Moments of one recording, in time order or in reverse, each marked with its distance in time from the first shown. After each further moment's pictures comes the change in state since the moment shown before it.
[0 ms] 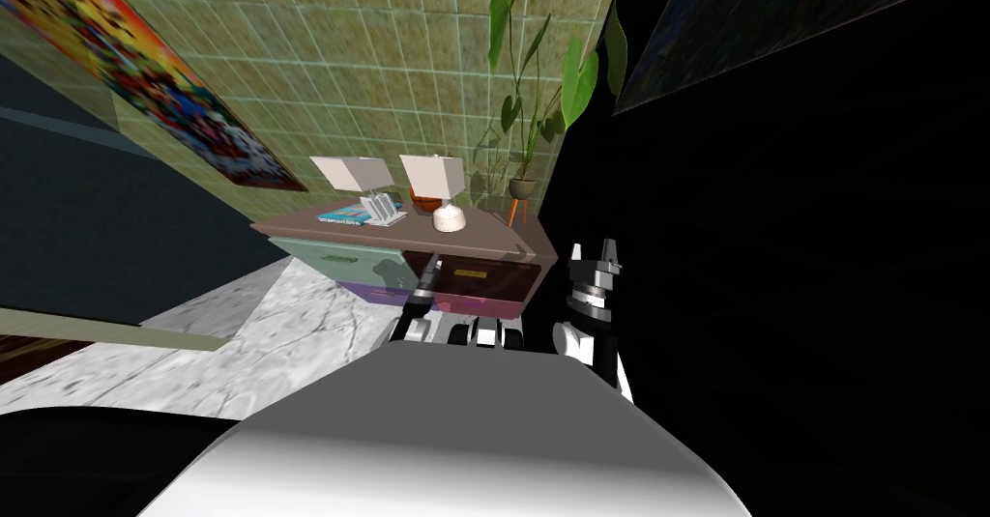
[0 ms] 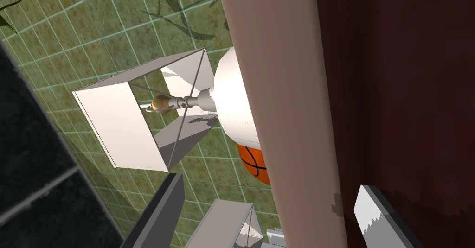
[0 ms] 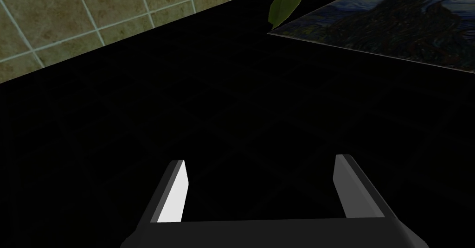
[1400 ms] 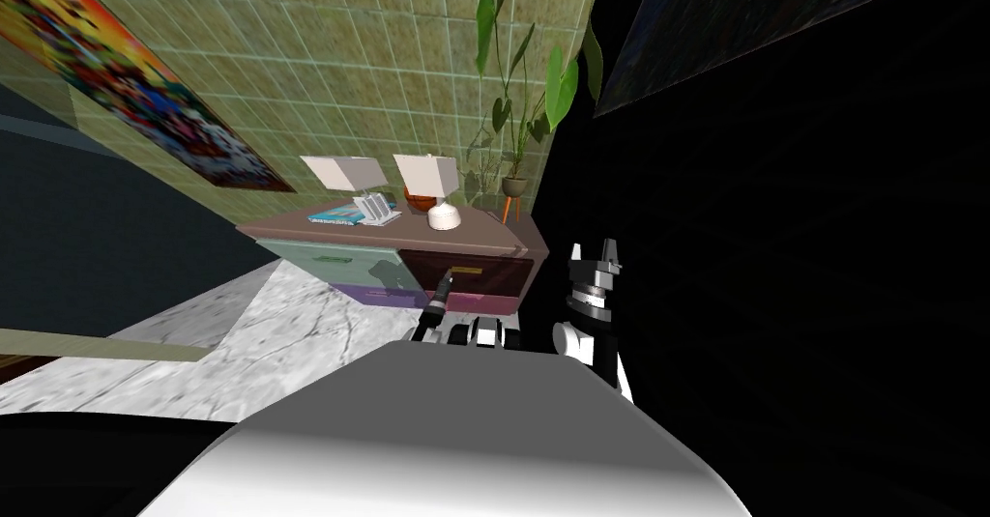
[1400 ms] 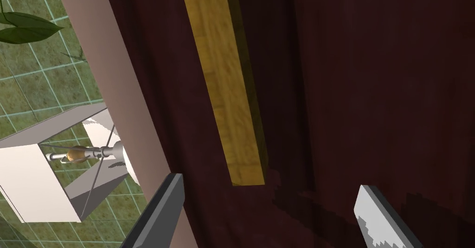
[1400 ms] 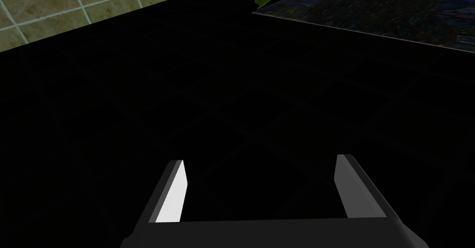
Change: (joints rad) left arm -0.053 -0.081 -0.040 0.315 -0.043 -0.011 -0.014; right arm 0.000 0.000 0.000 0.000 0.000 0.000 0.000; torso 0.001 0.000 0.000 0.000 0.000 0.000
